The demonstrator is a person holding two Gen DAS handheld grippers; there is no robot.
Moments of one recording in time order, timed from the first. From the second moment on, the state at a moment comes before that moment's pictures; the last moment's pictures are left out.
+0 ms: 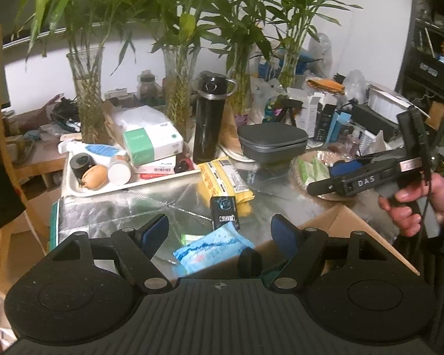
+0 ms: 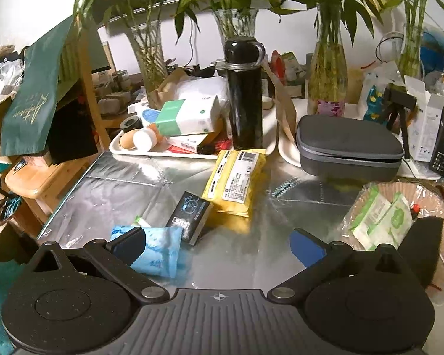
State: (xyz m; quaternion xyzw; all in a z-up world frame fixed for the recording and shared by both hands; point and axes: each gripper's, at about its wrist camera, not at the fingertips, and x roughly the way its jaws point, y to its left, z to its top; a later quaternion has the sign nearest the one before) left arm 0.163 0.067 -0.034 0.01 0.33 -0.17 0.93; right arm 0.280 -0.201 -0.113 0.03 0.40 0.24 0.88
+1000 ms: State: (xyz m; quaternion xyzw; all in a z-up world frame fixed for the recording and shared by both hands) left arm 0.248 0.103 -0.062 -0.02 0.32 -0.07 0.95; right arm 0.360 -0.161 -0.178 0.01 0.45 0.35 0.82
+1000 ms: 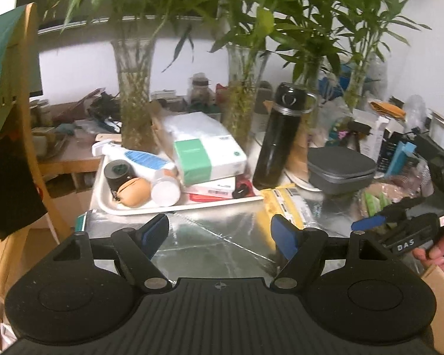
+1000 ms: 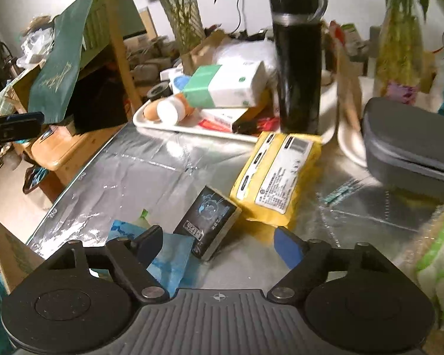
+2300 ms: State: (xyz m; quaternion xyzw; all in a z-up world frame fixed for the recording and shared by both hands) left arm 0.259 0.099 -0.074 -0.02 0.36 -0.05 0.93; right arm 0.409 -0.153 -0.194 0.04 0.54 0.37 0.76
